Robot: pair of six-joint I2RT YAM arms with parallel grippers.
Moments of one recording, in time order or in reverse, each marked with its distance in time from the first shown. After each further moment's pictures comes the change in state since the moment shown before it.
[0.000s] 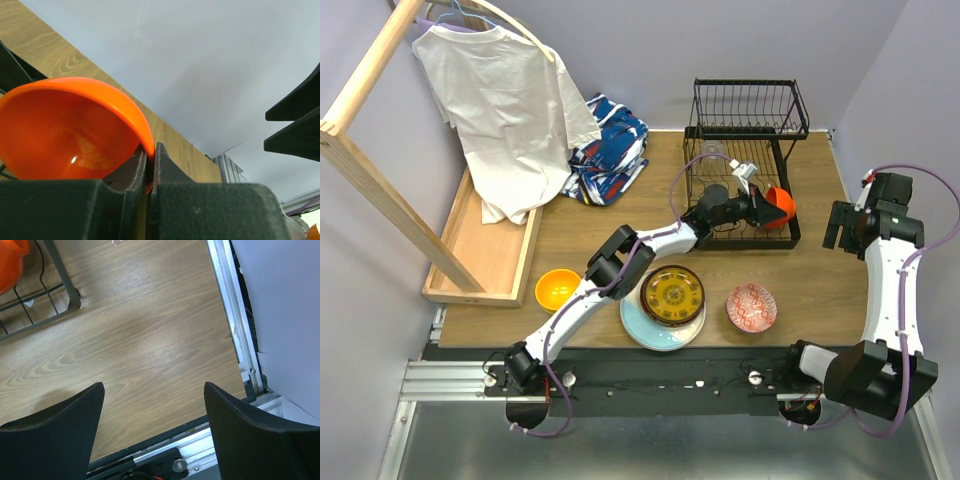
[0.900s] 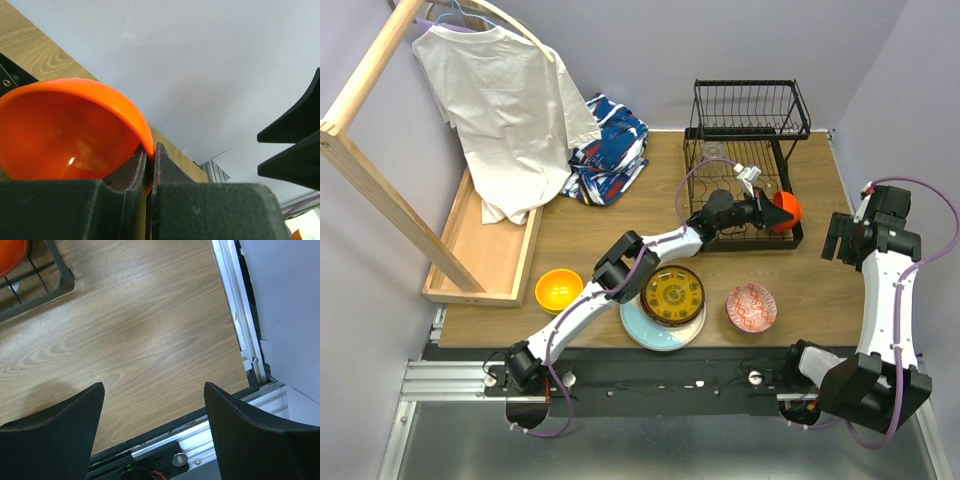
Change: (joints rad) left arm -0.025 0.093 0.119 0.017 -0.015 -0.093; right arm -0.021 -0.067 -0.085 0.002 0.002 -0.004
